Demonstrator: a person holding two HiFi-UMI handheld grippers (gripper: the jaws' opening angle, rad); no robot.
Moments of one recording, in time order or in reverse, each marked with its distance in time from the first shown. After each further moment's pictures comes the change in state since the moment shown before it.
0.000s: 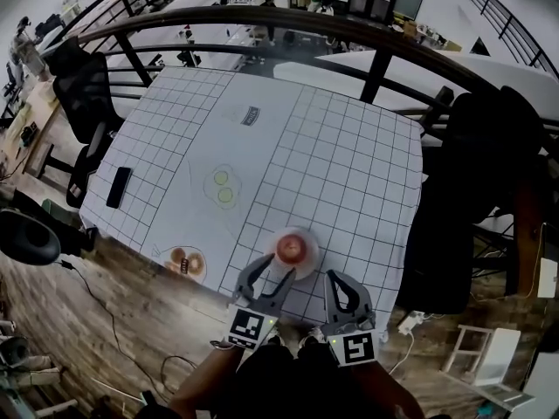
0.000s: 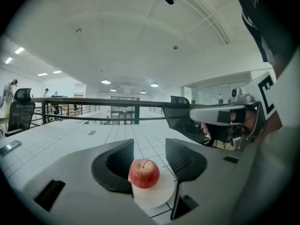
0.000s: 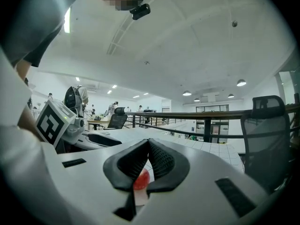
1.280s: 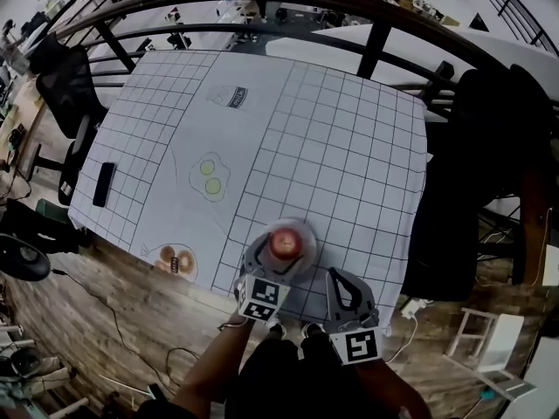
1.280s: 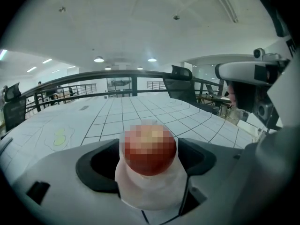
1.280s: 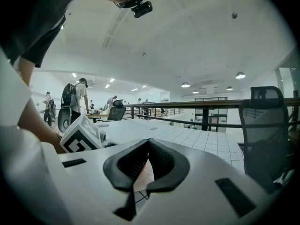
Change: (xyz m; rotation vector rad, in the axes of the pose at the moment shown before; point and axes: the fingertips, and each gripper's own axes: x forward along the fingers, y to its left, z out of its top) left arm 0.076 0.009 -0.111 0.021 0.338 -0.026; right arm 0.005 -0.019 -0.046 0.024 0.091 -0.009
